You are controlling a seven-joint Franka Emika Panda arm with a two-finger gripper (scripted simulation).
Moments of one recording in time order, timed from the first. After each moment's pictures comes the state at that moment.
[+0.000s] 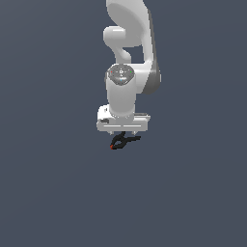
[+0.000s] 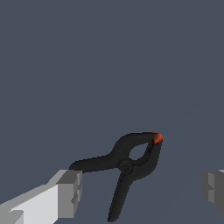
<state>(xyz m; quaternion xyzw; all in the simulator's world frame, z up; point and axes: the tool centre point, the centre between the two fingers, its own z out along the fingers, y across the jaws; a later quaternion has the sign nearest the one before) -0.006 -0.003 0.149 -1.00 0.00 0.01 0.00</state>
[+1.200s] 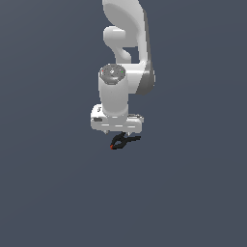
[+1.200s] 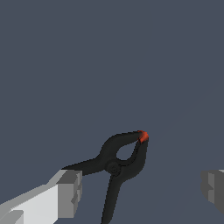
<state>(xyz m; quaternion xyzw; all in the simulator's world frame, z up) -0.007 -0.027 0.149 -1.00 0.05 0.01 0.00</state>
